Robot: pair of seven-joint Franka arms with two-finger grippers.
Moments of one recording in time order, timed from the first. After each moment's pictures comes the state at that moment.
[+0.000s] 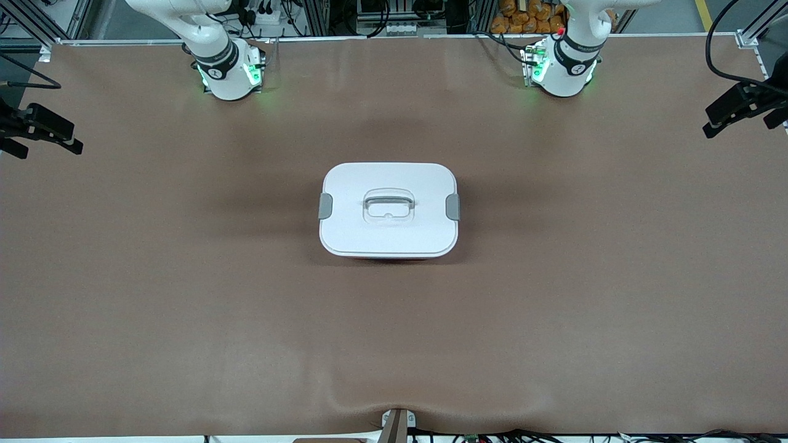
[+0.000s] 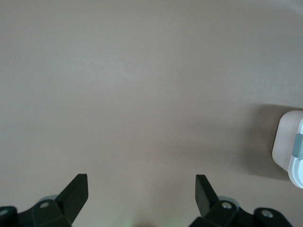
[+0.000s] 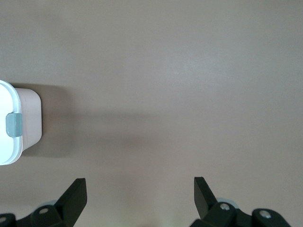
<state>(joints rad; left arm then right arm) -0.05 -0.09 0.00 -1.55 0.05 1.50 -0.11 0.00 -0.04 -0.07 -1.56 0.05 1.49 -0.12</state>
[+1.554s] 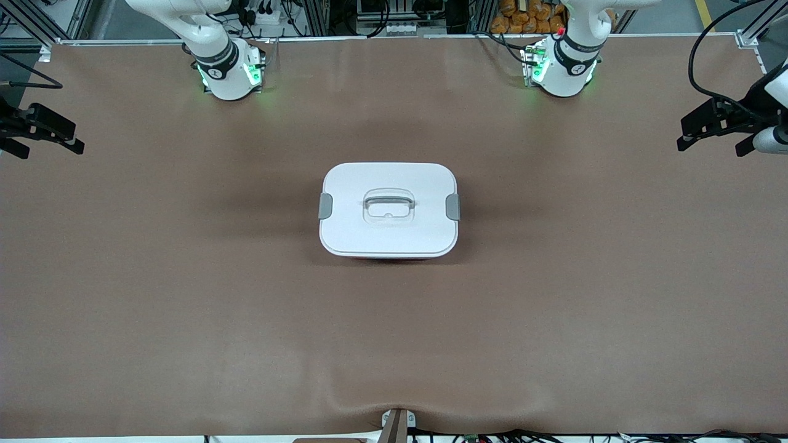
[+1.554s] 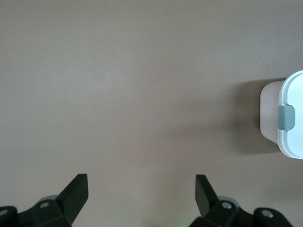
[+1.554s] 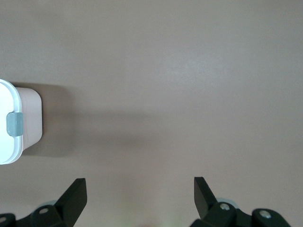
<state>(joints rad) -0.05 -0.04 0.01 -1.55 -0.03 1.52 0.07 0.00 -0.04 -0.07 -1.56 0.05 1.49 -0.13</state>
